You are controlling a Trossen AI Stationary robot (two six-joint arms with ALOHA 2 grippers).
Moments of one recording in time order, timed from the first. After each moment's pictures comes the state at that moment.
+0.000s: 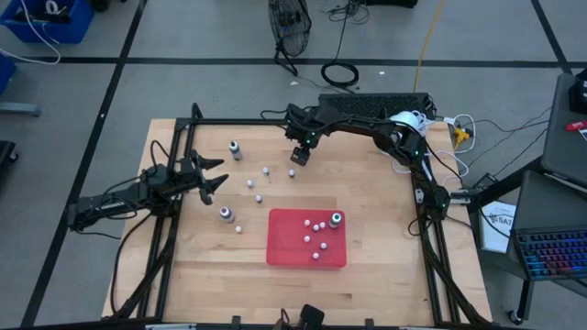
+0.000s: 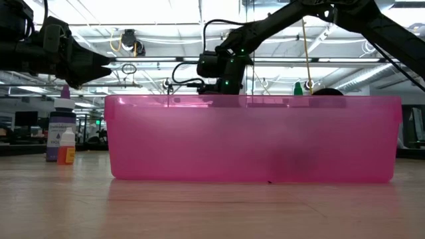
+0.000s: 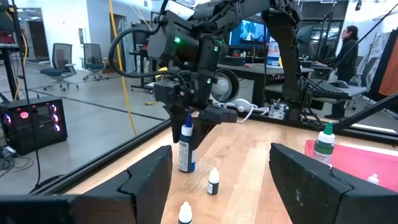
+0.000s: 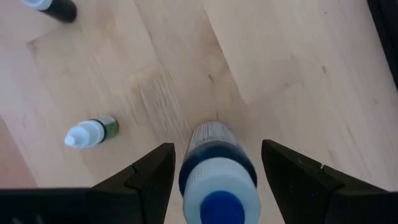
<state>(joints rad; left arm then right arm) 0.25 0.01 0.01 0.06 -0.11 -0.06 -0.47 2.23 1.90 -0.94 -0.05 -0.04</state>
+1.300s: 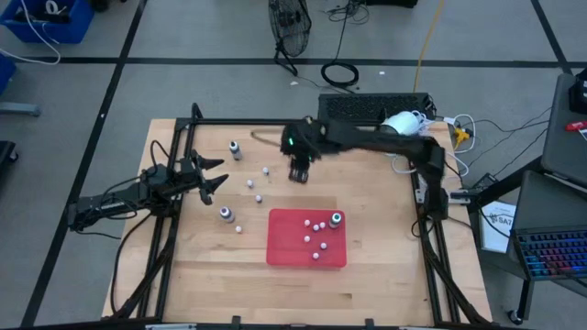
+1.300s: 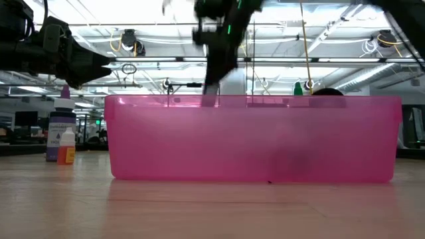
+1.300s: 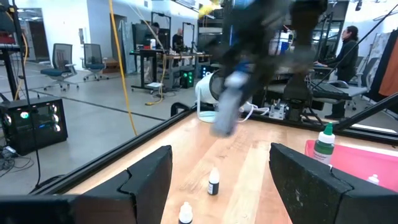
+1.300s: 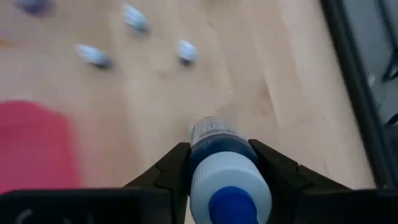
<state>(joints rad) 0.25 0.01 0.01 0.06 -0.11 -0.06 -0.22 1.98 1.89 -0.98 0.08 -0.01</state>
